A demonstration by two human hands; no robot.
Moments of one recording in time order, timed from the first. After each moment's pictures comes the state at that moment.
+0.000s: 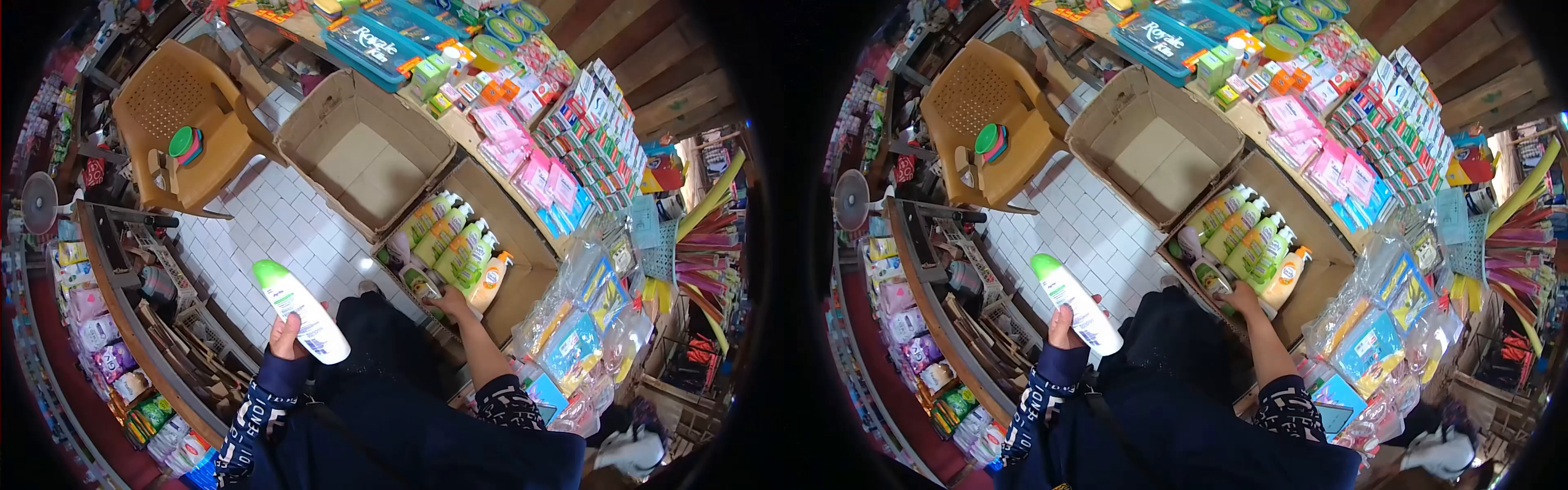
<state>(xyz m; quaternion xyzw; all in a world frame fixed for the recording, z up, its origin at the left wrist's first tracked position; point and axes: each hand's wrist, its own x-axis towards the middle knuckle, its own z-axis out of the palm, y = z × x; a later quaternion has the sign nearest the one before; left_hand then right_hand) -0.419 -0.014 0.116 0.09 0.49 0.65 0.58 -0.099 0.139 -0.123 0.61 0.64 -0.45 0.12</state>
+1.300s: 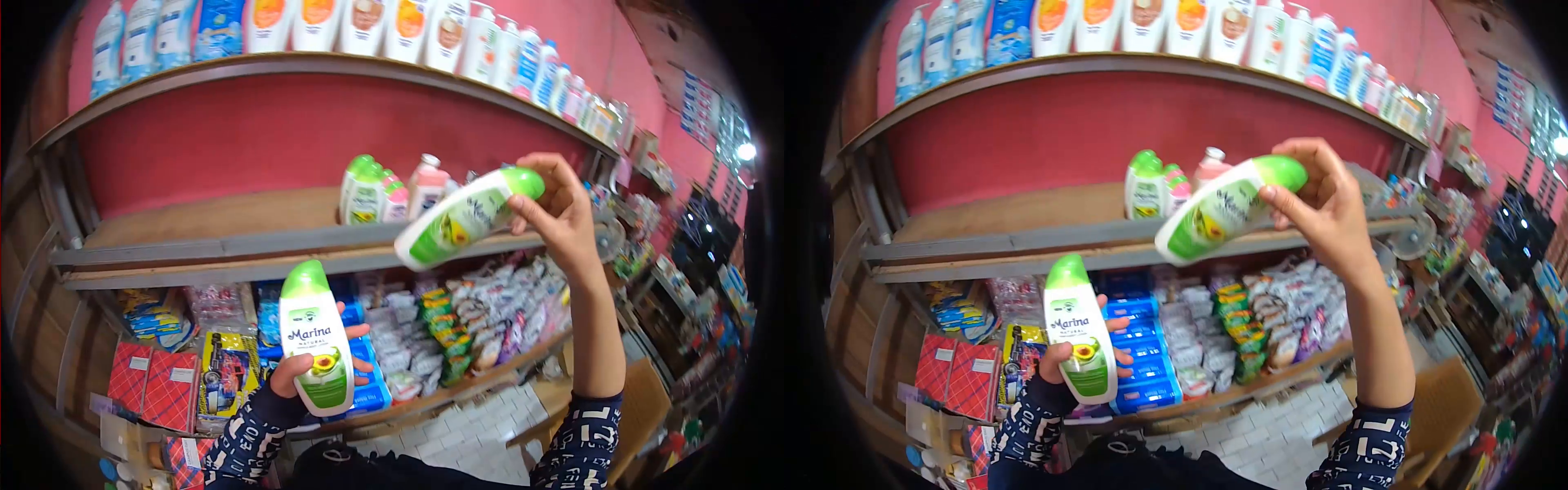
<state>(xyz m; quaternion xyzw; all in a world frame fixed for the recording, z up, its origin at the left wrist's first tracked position) -0.405 -0.628 0.352 0.10 0.42 0.87 -0.23 -0.675 -0.473 0.547 -0.63 0.50 -0.59 0.00</state>
